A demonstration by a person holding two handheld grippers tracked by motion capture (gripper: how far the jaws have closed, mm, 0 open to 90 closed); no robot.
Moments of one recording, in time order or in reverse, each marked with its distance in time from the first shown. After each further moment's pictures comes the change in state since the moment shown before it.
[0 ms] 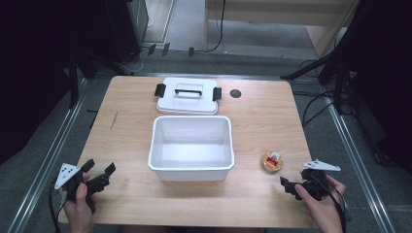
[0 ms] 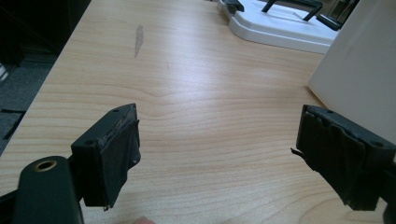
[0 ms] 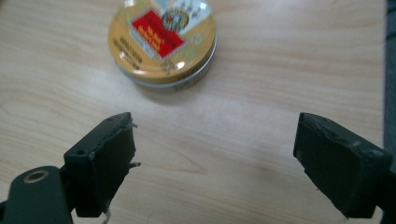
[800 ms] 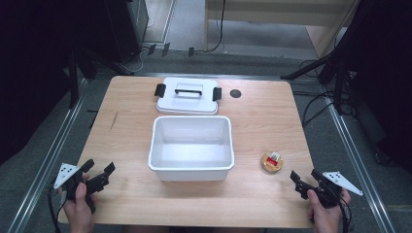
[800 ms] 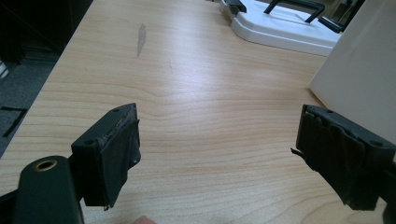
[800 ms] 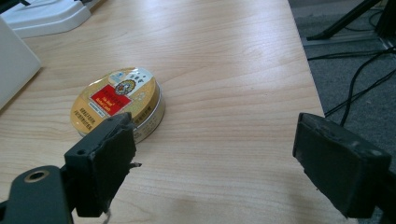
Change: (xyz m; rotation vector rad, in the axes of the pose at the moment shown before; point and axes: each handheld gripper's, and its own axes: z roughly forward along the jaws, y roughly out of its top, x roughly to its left) left arm 0.002 0.000 0.000 0.000 0.002 -0.014; right arm -0.036 -0.042 0.010 -0.411 0.028 0.197
